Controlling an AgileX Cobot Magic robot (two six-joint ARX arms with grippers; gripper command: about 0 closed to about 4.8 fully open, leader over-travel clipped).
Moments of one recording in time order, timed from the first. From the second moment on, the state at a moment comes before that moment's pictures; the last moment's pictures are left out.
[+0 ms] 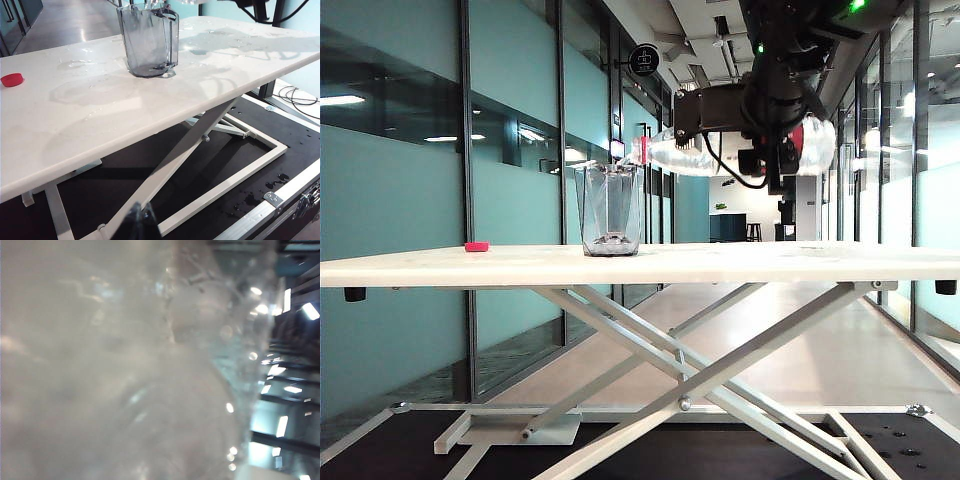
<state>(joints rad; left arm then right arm) 0.08 0.00 0.01 -0.14 0.67 0.19 0.44 1.78 1.27 0.21 0.52 -1.44</state>
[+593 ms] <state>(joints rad) 0.08 0.00 0.01 -0.14 0.67 0.19 0.46 1.78 1.27 0.24 0.54 -1.51</state>
